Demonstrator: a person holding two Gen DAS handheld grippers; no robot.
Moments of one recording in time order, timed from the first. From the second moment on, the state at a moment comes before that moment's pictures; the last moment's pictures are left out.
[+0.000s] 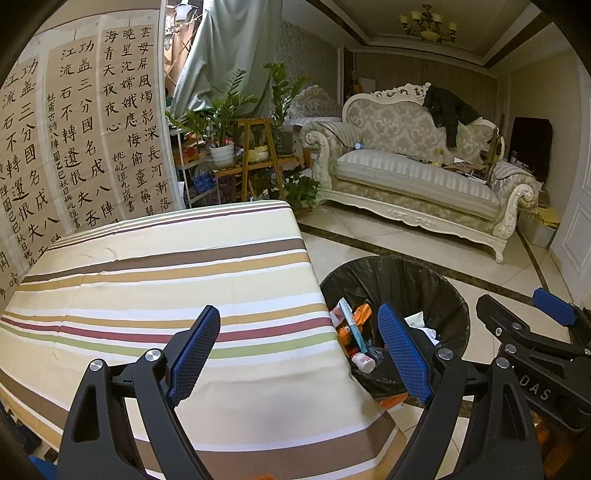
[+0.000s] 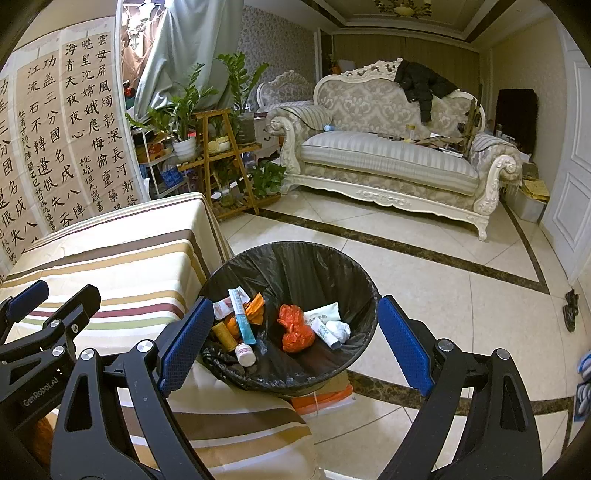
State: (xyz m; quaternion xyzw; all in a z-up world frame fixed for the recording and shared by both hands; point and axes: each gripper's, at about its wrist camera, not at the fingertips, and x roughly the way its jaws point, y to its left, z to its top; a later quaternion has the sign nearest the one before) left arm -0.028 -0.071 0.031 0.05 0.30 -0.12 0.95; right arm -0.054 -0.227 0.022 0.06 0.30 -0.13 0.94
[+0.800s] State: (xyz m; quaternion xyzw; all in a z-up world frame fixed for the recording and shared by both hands) left arm -0.024 -0.072 0.034 0.04 0.29 -0.13 0.95; right arm -0.054 -0.226 0.021 0.06 0.30 -0.13 0.94
